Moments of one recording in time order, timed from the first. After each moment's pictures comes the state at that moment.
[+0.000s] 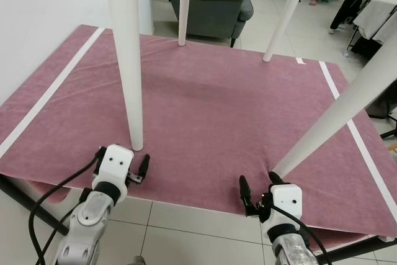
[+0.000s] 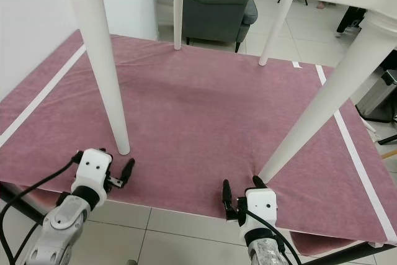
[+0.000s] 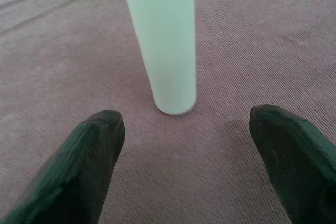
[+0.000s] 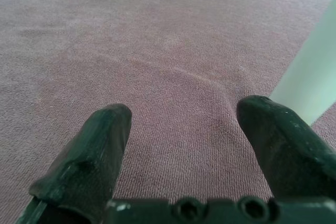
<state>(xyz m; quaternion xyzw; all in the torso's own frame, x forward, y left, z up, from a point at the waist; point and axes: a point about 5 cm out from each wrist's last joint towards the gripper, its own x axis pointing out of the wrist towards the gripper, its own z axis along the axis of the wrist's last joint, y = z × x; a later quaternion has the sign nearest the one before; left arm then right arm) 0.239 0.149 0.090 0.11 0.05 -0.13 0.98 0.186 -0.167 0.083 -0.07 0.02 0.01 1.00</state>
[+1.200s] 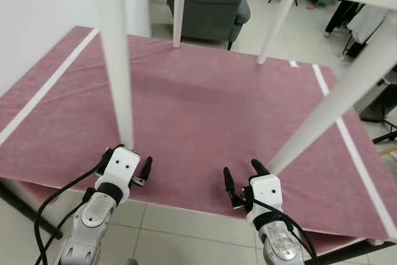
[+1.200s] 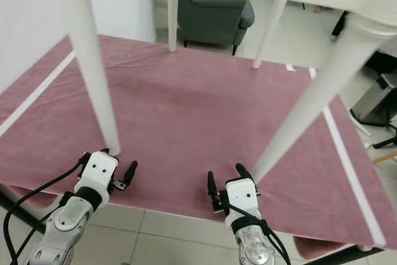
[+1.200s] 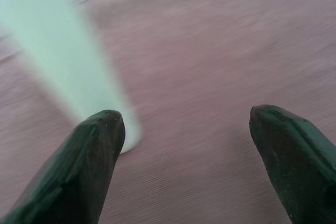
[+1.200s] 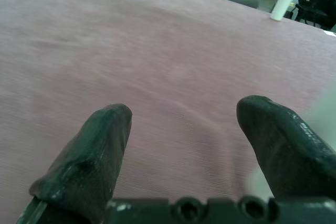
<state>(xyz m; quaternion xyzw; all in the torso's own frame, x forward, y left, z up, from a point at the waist) 0.243 0.140 0.091 0.15 0.03 -0.15 0.98 0.205 -0.146 0.085 -0.11 -0.02 0.07 0.99</state>
